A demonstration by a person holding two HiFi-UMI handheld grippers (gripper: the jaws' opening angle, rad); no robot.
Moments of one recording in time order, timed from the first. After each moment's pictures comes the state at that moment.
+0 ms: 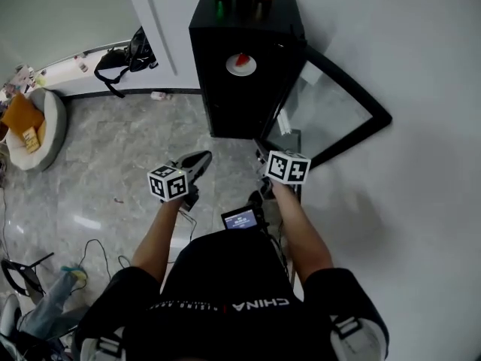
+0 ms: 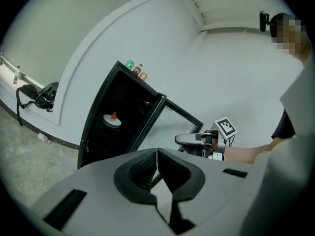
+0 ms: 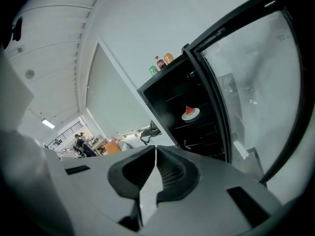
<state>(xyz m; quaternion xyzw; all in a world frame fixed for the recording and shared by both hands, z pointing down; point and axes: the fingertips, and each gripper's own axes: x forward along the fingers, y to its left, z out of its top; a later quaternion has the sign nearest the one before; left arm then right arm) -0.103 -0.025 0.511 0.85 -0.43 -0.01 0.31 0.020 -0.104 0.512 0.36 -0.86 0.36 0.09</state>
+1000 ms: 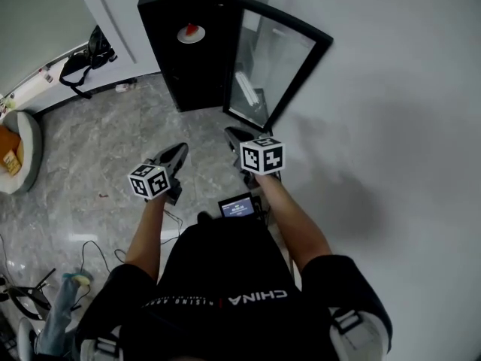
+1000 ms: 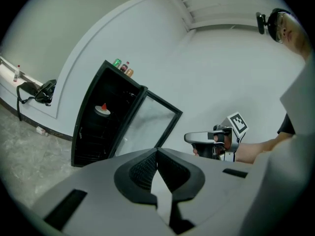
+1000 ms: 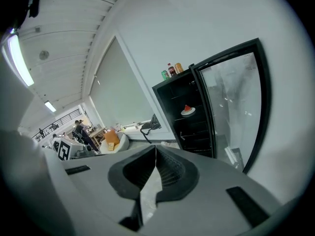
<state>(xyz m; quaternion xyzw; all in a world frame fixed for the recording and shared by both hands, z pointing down) -0.037 0.134 0.510 0.86 -0.41 -0.01 0.30 0.083 0.091 0.493 0.37 -0.87 0.30 0.13</state>
